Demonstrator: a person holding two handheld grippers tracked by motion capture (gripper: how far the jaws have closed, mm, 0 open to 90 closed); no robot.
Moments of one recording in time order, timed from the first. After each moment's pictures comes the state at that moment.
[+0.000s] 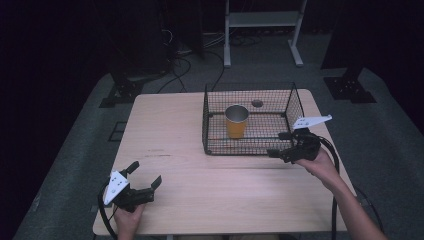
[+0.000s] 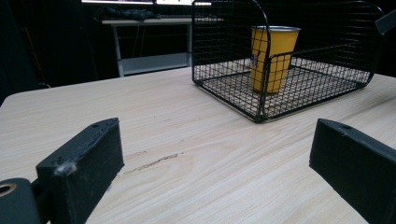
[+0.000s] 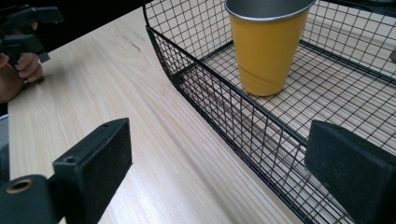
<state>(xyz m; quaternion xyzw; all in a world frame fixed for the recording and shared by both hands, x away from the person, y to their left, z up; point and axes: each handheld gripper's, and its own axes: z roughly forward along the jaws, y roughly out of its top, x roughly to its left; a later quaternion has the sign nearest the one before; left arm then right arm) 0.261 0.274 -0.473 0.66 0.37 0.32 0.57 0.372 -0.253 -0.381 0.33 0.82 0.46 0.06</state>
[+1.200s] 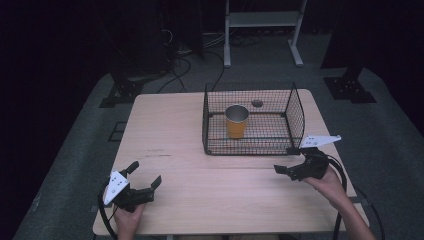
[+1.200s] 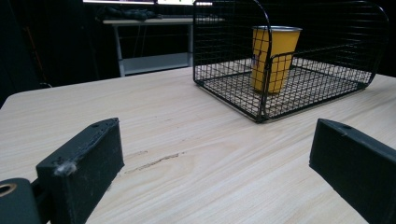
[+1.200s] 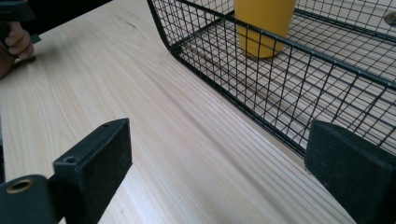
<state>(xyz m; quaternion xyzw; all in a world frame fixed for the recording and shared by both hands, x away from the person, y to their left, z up) 0.260 0.274 -0.473 0.66 0.37 0.32 0.57 0.335 -0.273 -0.412 0.34 0.81 0.46 0.08</state>
